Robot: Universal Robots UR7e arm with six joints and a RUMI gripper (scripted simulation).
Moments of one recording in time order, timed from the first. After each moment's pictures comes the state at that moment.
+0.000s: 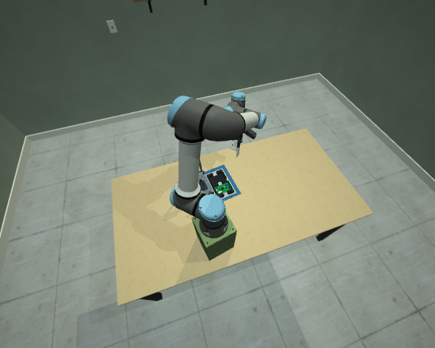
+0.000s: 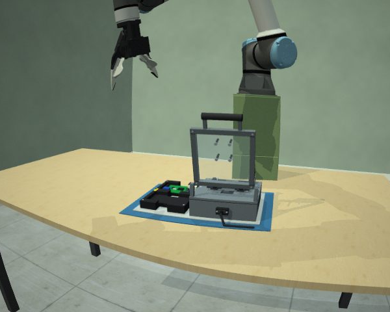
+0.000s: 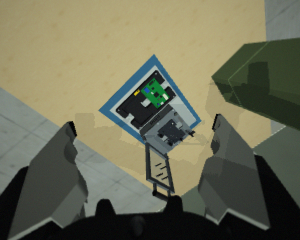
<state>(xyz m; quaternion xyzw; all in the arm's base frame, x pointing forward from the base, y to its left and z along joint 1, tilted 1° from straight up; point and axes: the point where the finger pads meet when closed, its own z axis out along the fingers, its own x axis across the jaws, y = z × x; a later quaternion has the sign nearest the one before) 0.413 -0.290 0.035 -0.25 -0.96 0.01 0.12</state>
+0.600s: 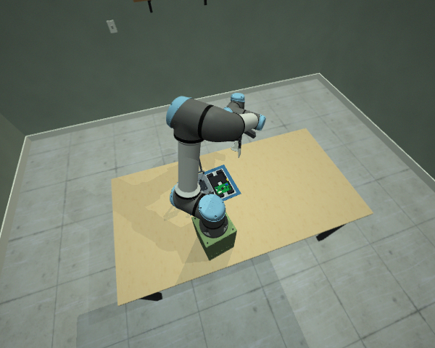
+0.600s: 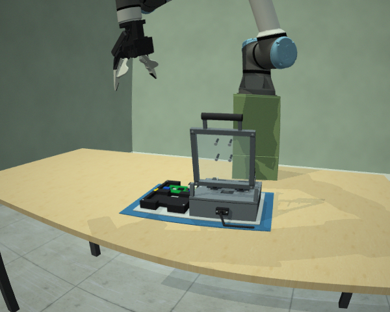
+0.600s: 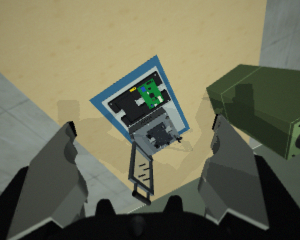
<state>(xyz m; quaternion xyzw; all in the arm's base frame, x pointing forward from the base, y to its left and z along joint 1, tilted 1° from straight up) 0.413 -0.287 0.032 -0.16 -0.98 0.00 0.11</state>
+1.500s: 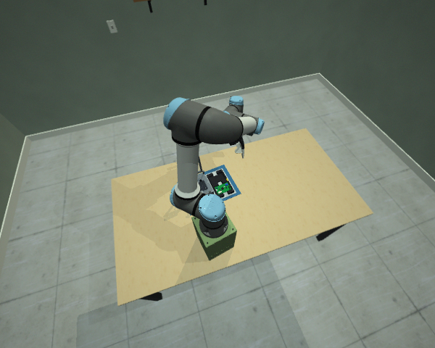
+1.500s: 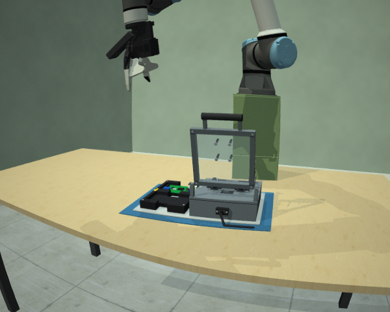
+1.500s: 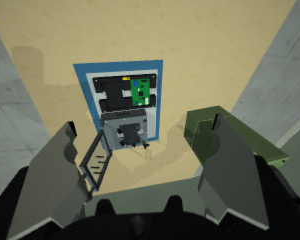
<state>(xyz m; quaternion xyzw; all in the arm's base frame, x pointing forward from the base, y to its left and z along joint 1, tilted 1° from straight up) 0.413 -0.275 0.025 0.09 -0.99 -0.03 0.09</state>
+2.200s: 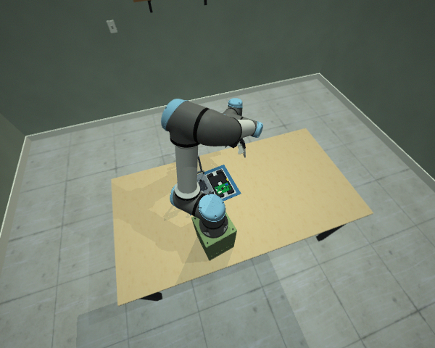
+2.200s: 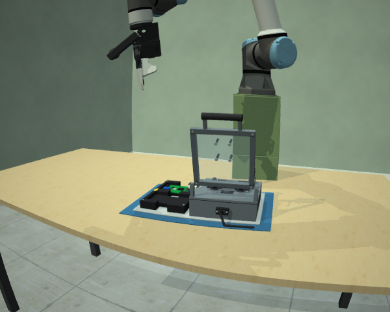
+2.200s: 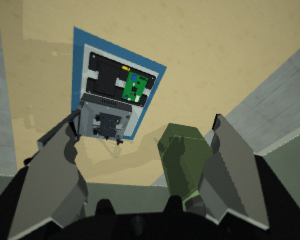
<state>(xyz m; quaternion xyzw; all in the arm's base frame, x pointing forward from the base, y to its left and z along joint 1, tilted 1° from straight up) 0.412 -0.264 0.021 0.28 -0.96 -0.04 0.07</state>
